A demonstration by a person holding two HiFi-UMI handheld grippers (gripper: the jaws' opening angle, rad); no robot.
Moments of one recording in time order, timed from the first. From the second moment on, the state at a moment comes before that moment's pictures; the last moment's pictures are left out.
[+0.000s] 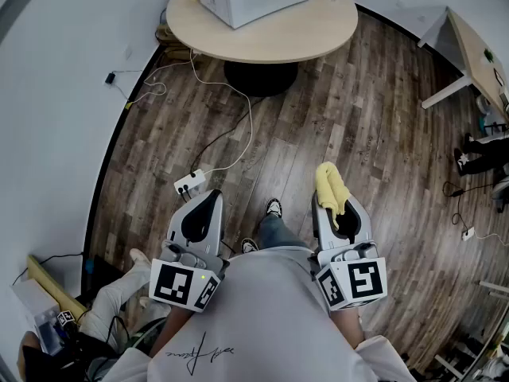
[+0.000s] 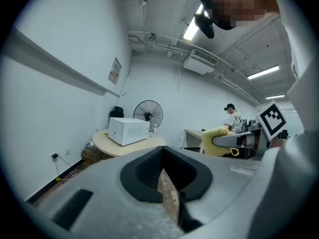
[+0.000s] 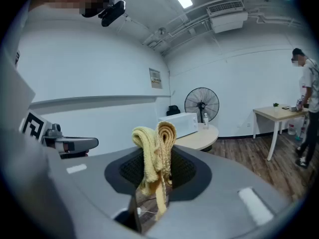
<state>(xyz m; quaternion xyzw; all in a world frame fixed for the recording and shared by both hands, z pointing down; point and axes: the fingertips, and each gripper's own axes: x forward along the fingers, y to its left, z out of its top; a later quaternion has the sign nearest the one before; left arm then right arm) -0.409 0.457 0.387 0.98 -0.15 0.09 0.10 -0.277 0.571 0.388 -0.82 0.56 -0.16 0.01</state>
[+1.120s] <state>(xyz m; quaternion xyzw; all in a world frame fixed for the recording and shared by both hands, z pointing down) -0.234 0.377 0.403 0.97 -0.20 0.11 0.11 -0.078 0.512 0.414 -0.77 0.61 -0.18 0.04</state>
